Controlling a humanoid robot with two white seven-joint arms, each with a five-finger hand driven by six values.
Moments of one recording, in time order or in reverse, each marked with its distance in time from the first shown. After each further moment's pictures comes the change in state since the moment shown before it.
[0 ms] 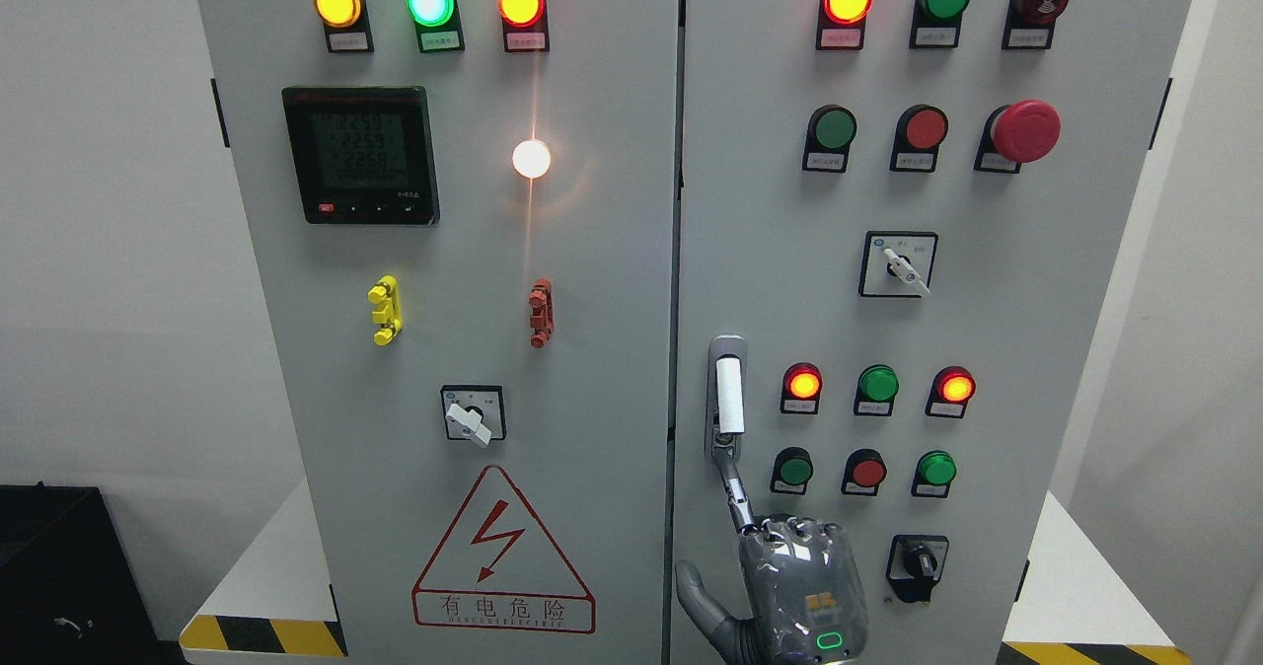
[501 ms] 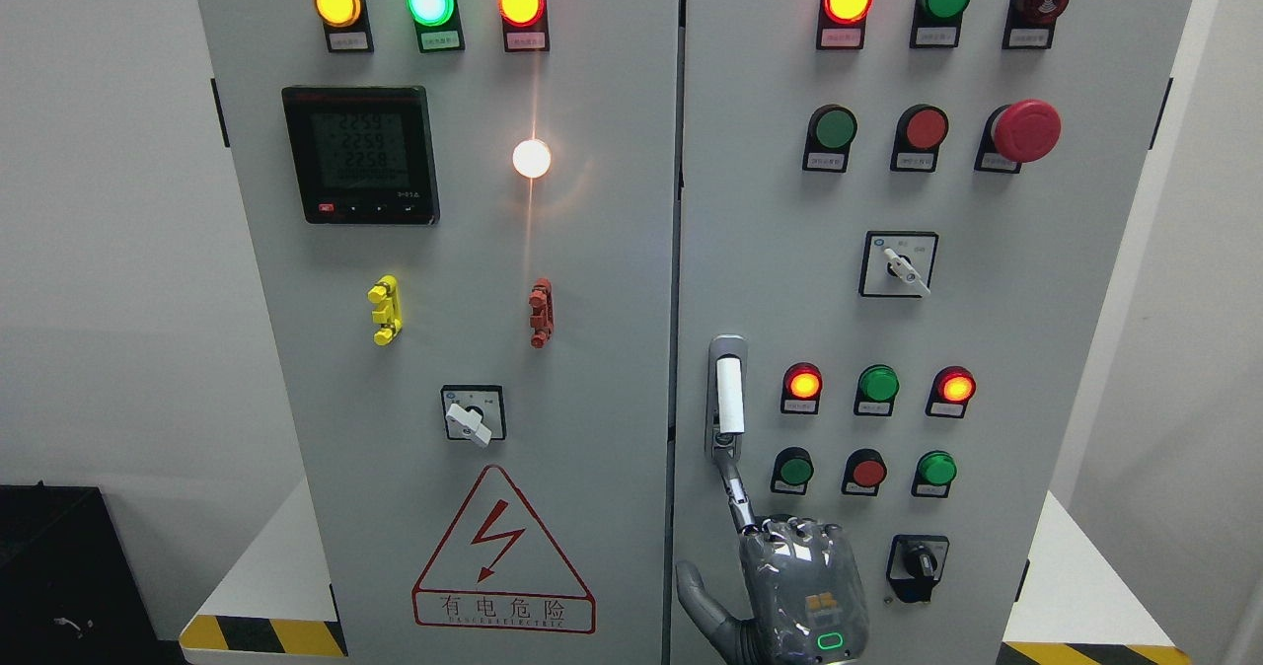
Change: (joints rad) left arm 0.000 0.000 0.000 0.000 0.000 0.000 0.000; right arm 0.000 -0.003 0.001 -0.003 0.000 0.000 -0.002
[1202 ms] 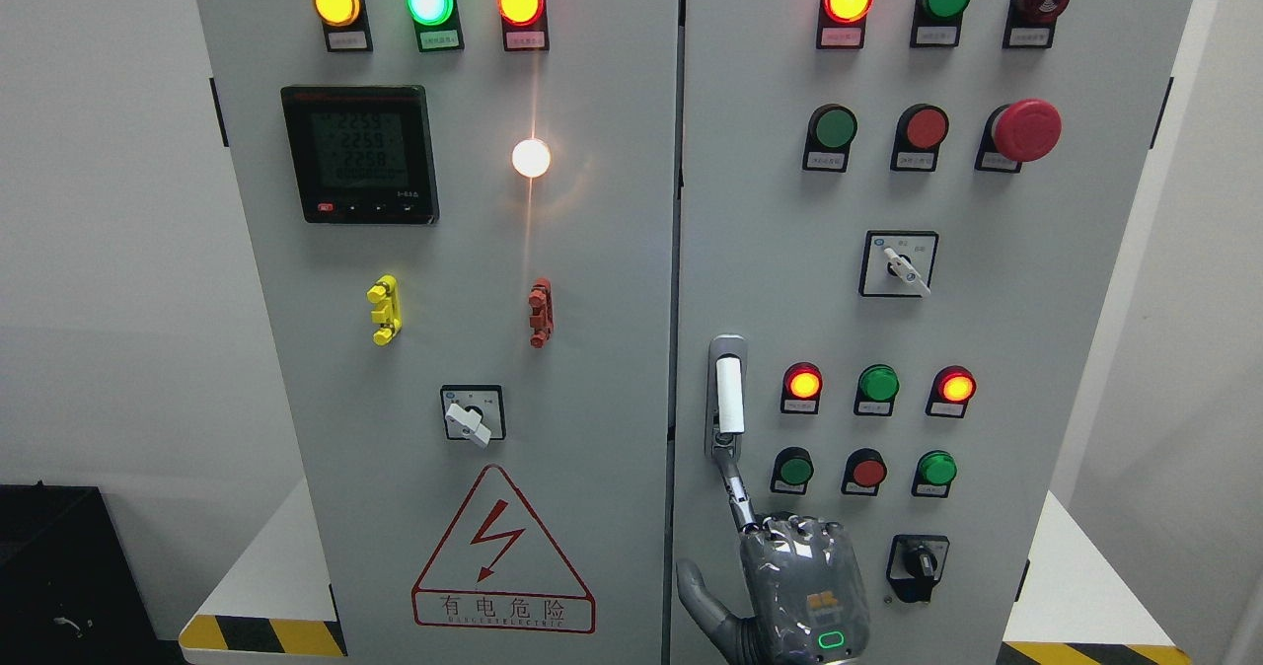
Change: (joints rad) left arm 0.000 0.000 0.000 0.000 0.000 0.000 0.000; right arm -0.003 -0.005 0.003 0.001 0.000 -0.001 -0.008
